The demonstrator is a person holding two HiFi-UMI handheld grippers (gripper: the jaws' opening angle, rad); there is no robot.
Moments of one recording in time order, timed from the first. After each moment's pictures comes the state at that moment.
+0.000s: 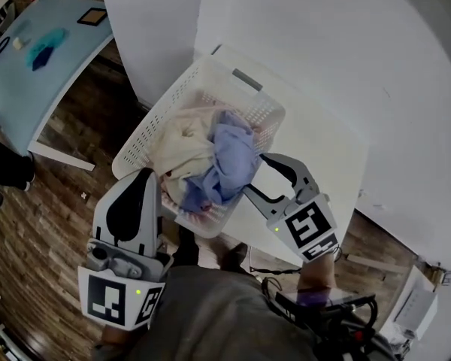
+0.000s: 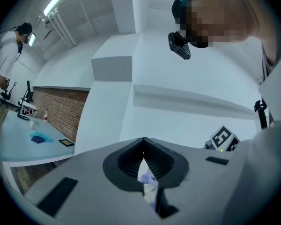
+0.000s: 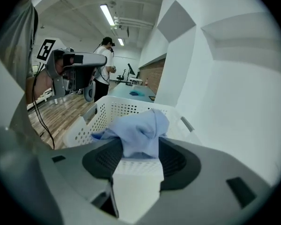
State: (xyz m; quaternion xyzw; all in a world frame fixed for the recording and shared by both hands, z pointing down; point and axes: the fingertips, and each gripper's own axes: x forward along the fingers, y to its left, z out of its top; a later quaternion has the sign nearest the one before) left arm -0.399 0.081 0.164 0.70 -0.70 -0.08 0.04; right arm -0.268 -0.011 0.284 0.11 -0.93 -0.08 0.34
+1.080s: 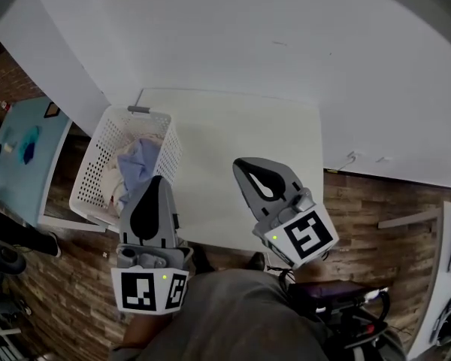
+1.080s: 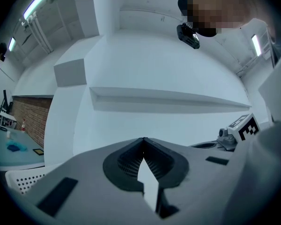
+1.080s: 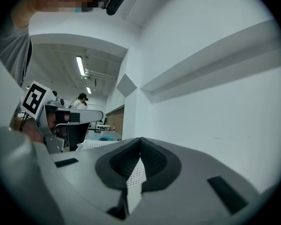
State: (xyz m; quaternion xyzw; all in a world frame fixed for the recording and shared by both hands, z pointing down) left arm -0.146 0.034 0.129 0.76 -0.65 -0.05 -0.03; right arm -0.038 -0.018 0.172 0.32 -0.95 -0.02 0.02
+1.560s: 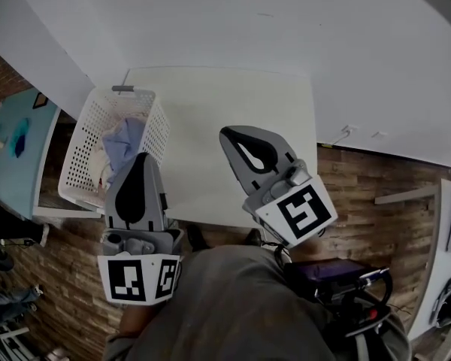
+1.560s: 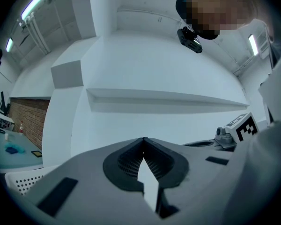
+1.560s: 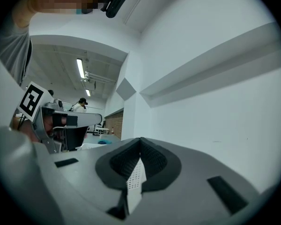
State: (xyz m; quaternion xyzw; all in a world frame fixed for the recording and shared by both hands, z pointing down) left arm -0.135 0.040 0.123 0.77 -0.64 -0.05 -0.04; right arm -0.034 -0.015 0.157 0.32 -0.95 -0.04 0.00
